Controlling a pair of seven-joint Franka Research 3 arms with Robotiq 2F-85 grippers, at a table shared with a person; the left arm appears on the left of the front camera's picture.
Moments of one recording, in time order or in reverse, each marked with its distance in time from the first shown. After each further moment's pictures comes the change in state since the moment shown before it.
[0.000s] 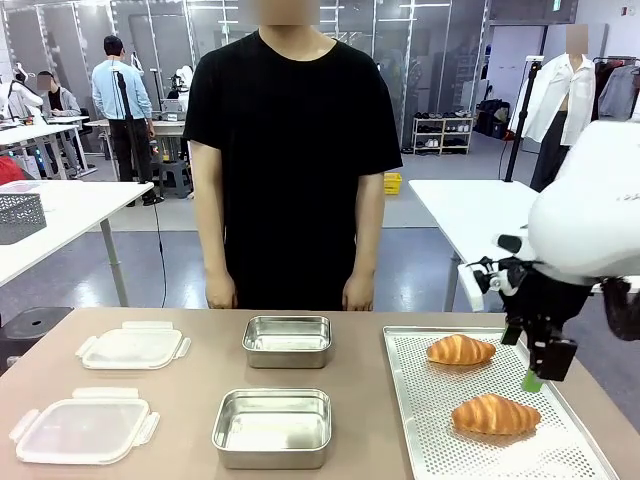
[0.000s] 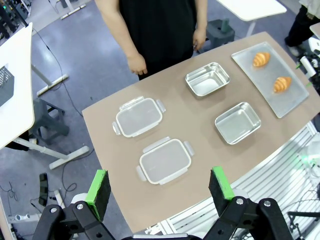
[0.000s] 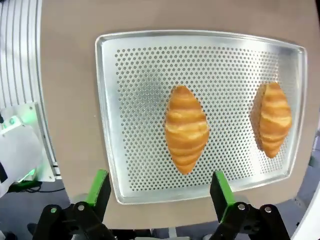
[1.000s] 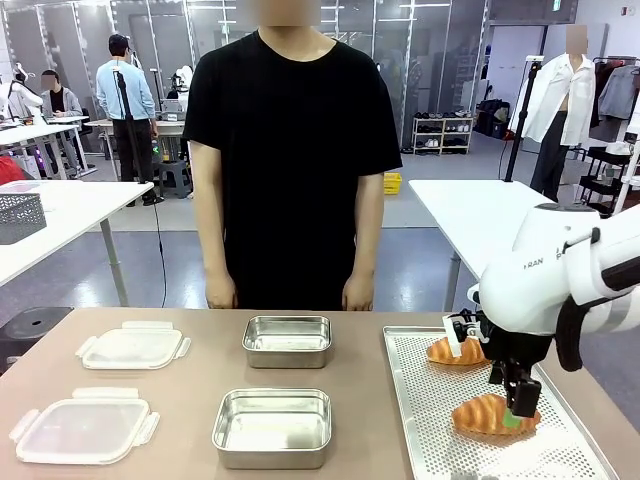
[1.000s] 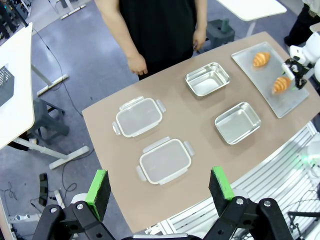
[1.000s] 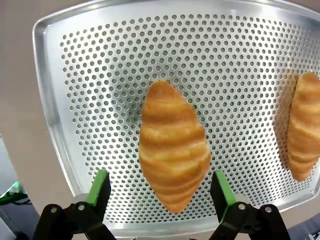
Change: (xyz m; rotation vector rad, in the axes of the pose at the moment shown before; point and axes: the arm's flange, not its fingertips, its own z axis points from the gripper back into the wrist) left arm 0.000 0.000 0.000 0.000 0.000 0.000; right arm -0.014 -0.041 -0.104 0.052 0.048 -0.062
